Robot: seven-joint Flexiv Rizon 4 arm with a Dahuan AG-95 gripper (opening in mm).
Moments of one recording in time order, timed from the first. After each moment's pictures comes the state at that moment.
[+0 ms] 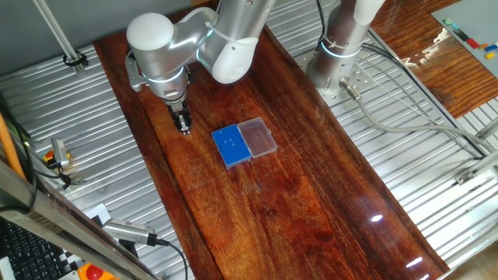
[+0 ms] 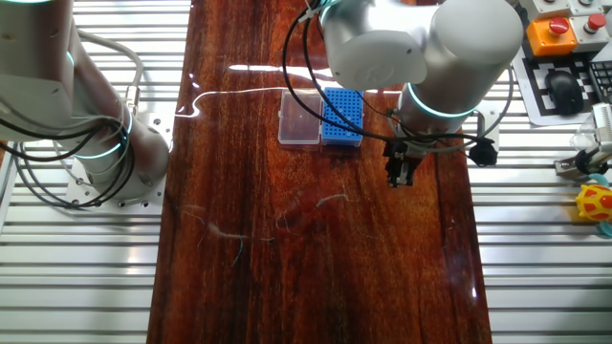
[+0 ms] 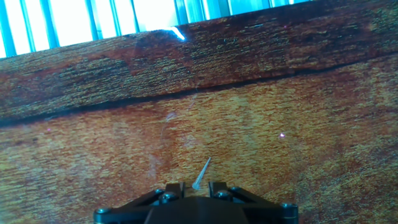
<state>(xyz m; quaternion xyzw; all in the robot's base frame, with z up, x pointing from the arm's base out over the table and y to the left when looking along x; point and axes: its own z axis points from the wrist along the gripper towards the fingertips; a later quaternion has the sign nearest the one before) 0.532 -0.026 0.011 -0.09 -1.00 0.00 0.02</state>
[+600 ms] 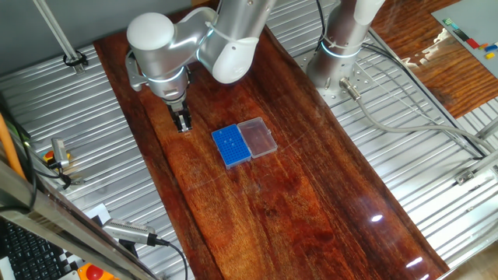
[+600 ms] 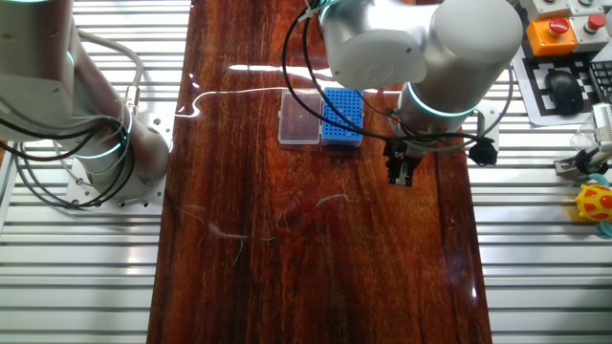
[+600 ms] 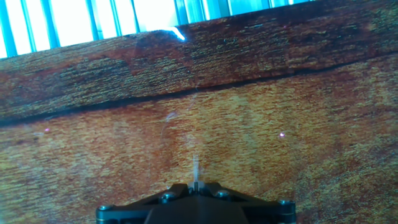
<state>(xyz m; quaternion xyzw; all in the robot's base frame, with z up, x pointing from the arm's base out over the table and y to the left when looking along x) 0.531 -0.026 0.012 -0.09 -1.00 0.00 0.02</state>
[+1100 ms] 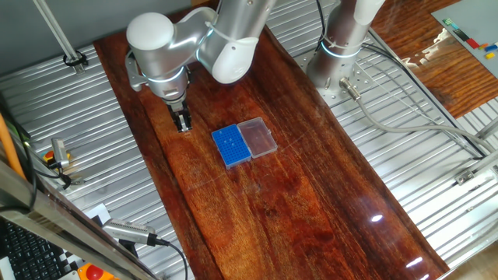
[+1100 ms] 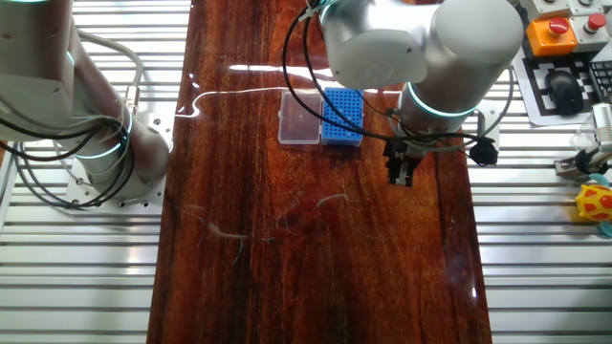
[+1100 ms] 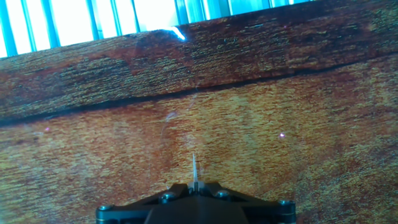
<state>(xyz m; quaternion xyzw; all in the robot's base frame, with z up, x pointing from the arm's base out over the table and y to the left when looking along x) 0.531 -0.026 0.011 -0.09 -1.00 0.00 0.02</state>
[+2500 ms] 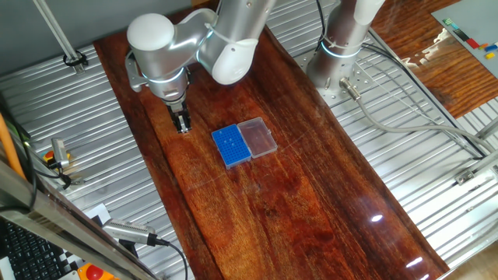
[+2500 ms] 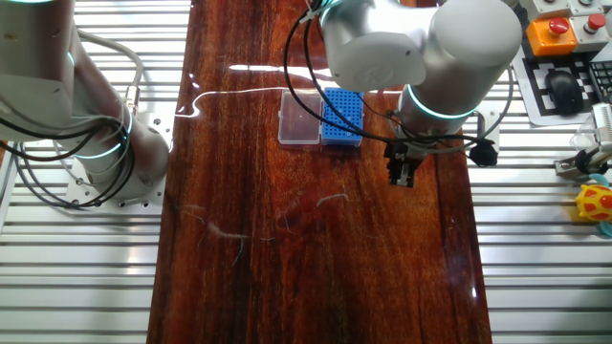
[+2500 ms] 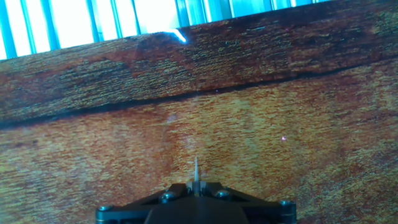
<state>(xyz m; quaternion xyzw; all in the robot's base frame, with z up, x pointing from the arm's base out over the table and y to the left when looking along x) 0.534 -0.026 0.008 -0.08 -1.00 0.00 0.01</state>
